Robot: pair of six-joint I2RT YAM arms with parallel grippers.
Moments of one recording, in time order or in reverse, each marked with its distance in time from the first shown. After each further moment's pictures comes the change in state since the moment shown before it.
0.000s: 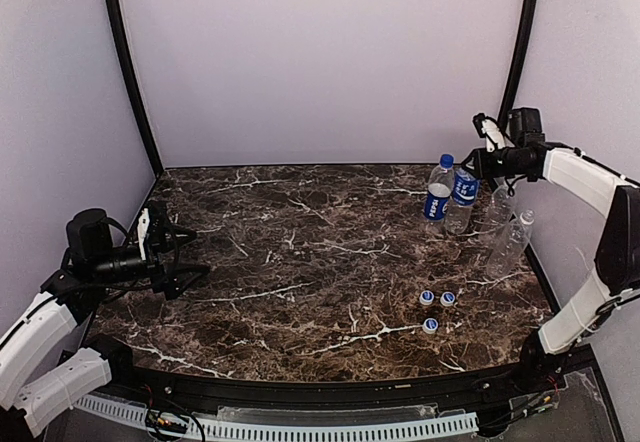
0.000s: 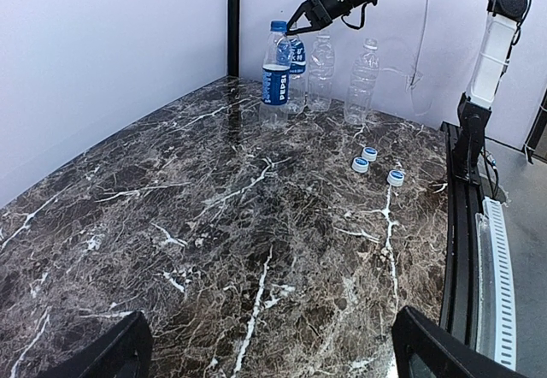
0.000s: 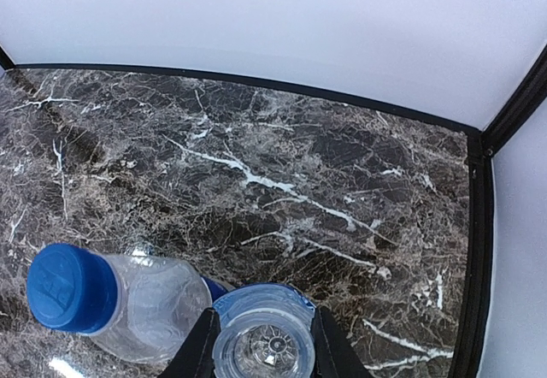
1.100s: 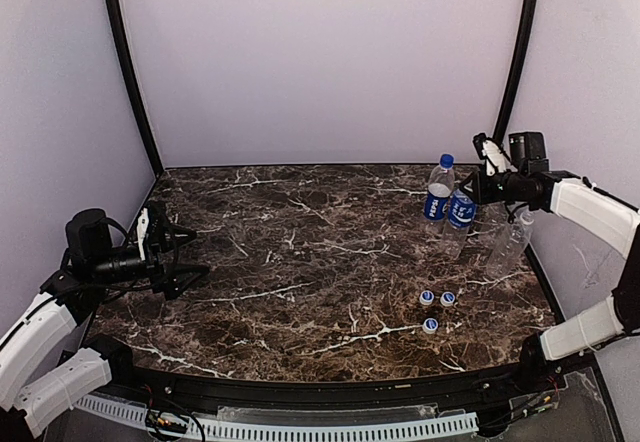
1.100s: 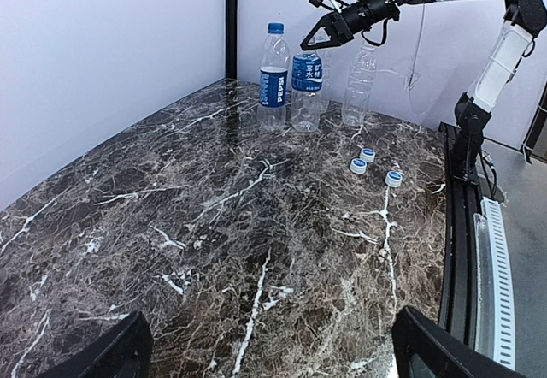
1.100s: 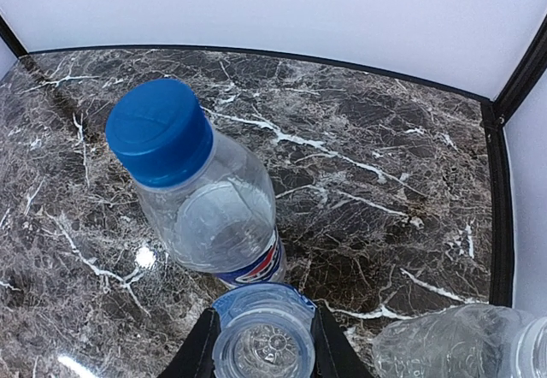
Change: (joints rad) left arm 0.000 -0.007 0.000 0.001 0.006 0.000; right arm 0.075 -0.214 -0.270 0.069 0.060 0.072
